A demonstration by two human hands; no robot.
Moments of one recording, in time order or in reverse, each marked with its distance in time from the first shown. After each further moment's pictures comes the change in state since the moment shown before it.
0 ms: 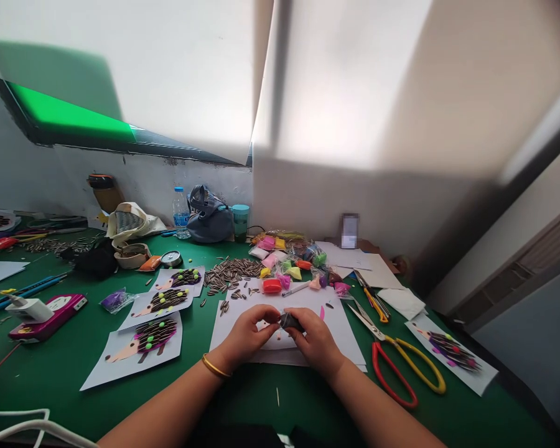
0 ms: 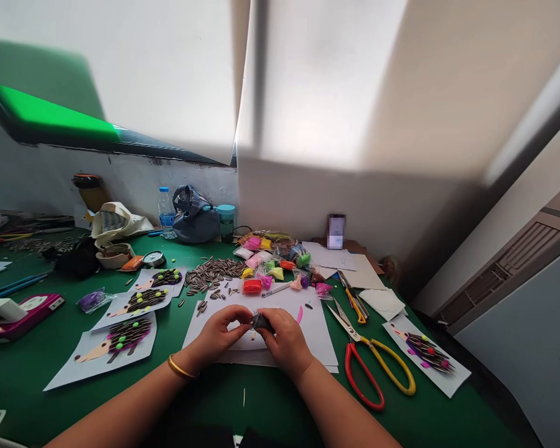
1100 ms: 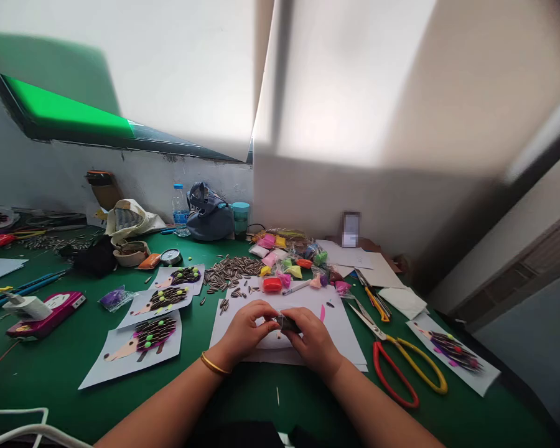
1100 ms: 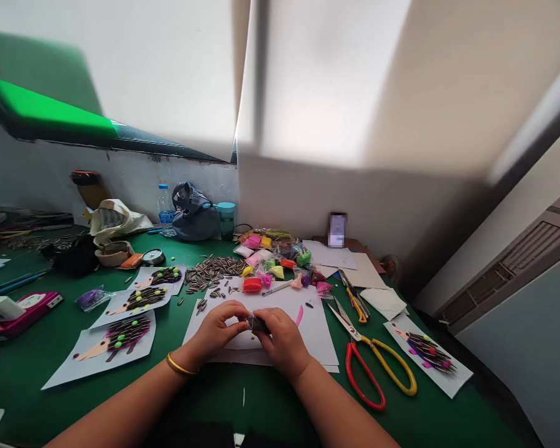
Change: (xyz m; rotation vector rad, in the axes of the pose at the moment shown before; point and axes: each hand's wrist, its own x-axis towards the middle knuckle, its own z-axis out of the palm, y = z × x) left_hand 0.005 -0.003 -0.007 0.075 -0.004 0.074; right_hand 0.002 -0.003 0.005 0.013 -0.039 -0.015
